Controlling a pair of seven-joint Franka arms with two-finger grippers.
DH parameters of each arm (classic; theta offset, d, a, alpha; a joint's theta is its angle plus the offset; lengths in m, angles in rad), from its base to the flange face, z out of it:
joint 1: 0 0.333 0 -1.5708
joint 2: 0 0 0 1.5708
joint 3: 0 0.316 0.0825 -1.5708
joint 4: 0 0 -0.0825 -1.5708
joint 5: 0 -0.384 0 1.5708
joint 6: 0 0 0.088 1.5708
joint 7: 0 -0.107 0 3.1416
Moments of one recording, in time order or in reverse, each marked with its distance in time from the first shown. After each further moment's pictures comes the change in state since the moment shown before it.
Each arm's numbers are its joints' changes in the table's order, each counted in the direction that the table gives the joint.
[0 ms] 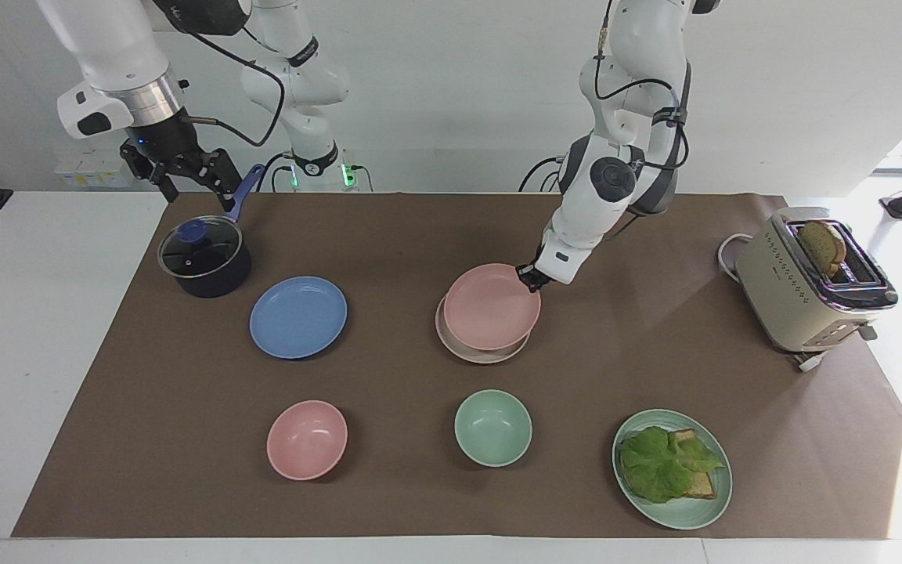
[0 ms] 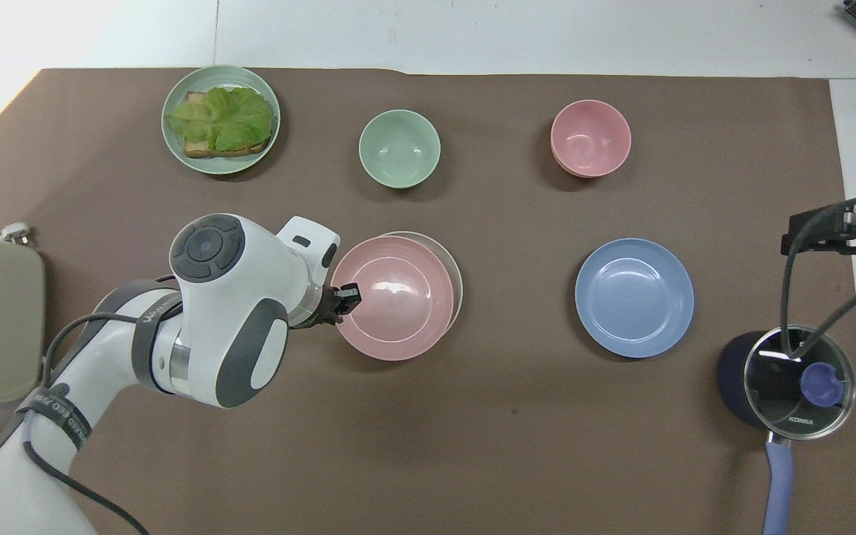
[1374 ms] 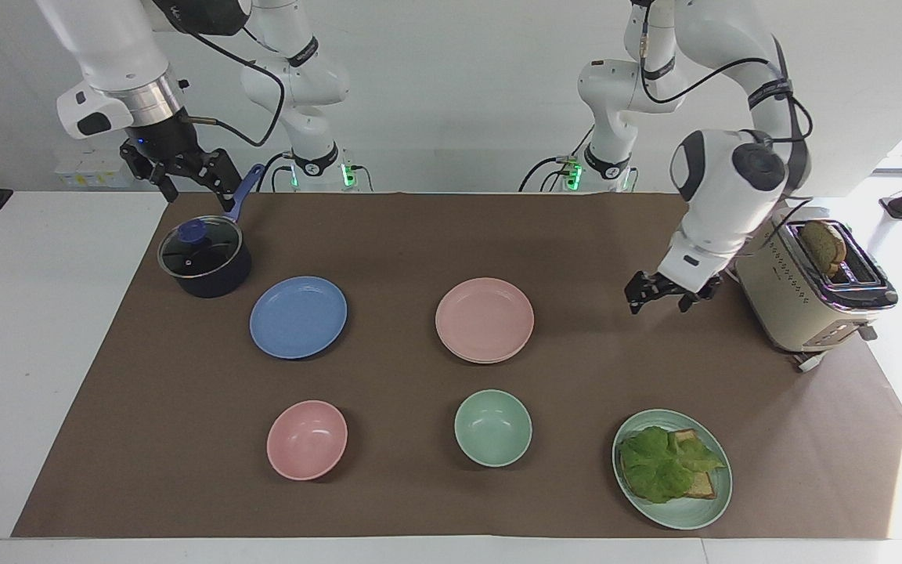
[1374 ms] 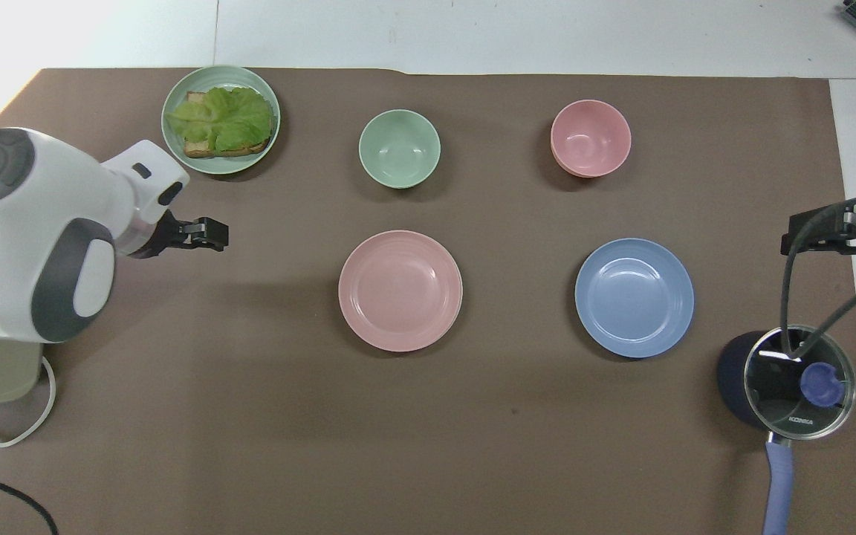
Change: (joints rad) left arm 0.361 -0.067 0.052 -0.174 -0.227 0.183 -0.592; right arm -0.001 0.000 0.000 0.000 0.000 0.000 0.000
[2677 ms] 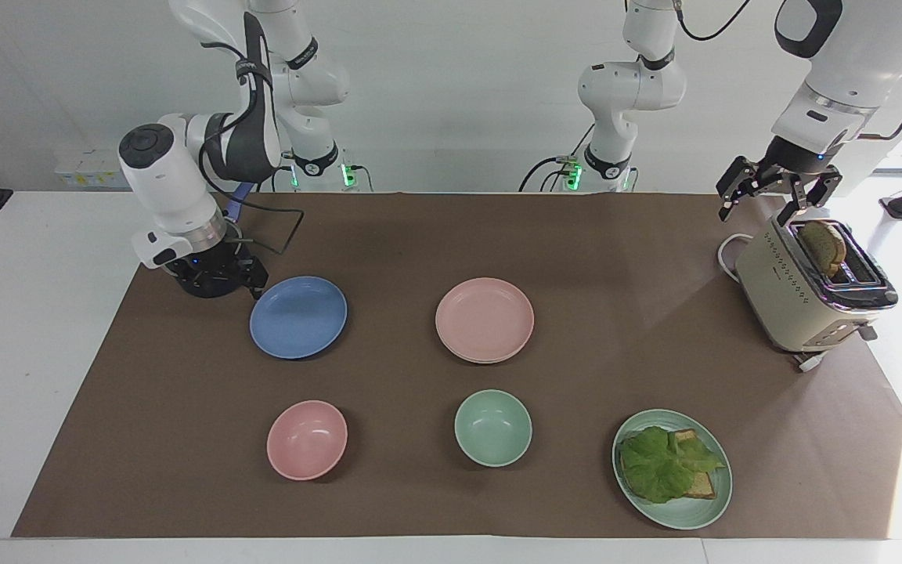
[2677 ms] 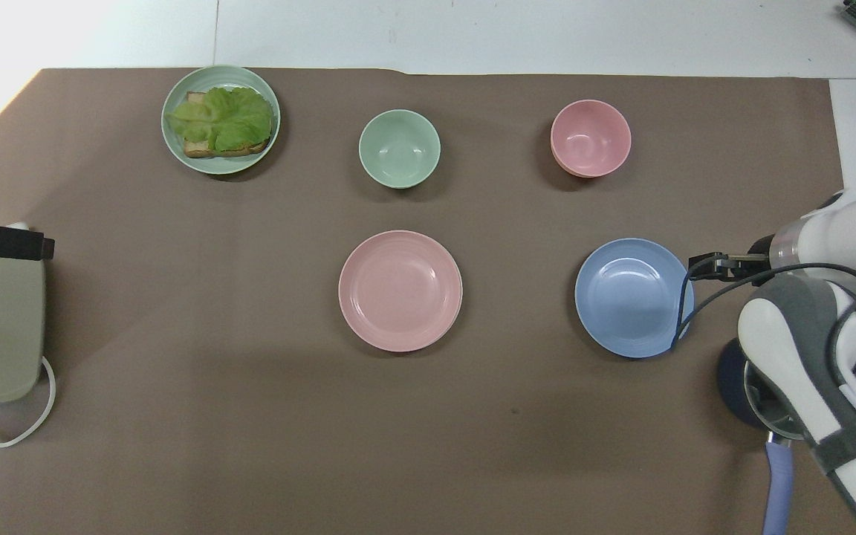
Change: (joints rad) left arm 0.121 -0.204 -0.040 -0.162 0.000 0.302 -0.142; right arm -0.050 0.067 -0.002 0.551 0.000 -0.621 0.162
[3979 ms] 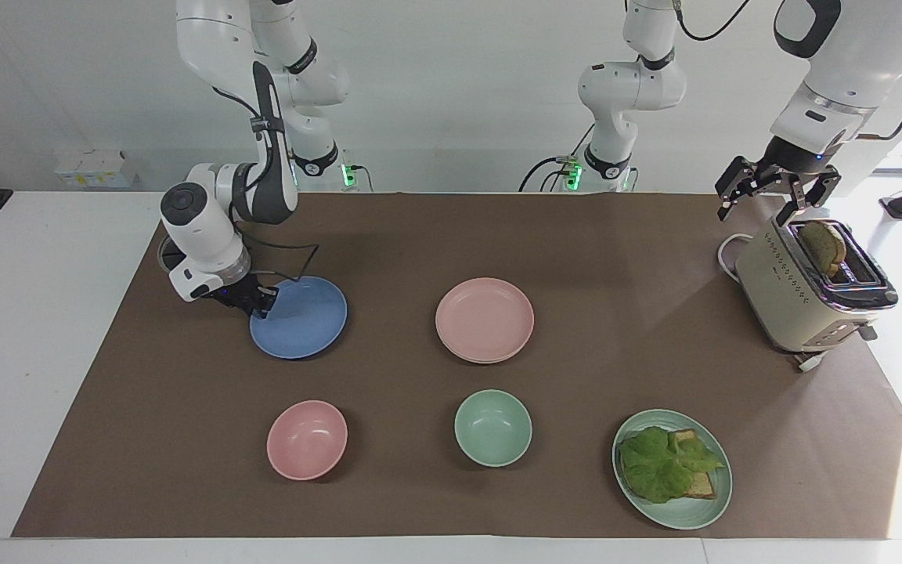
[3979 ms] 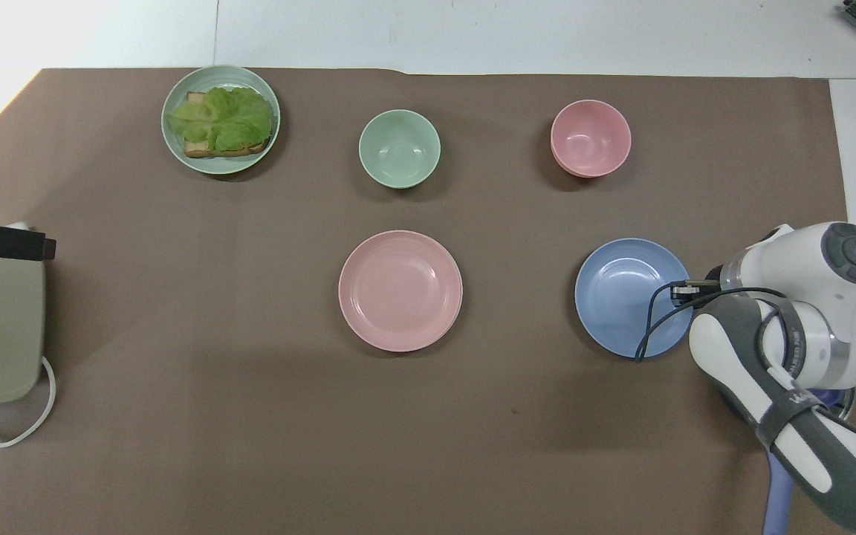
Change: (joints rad) left arm 0.000 0.000 -0.002 0.000 0.000 0.001 0.000; right arm -0.004 0.113 0.000 0.105 -0.001 -0.157 0.001
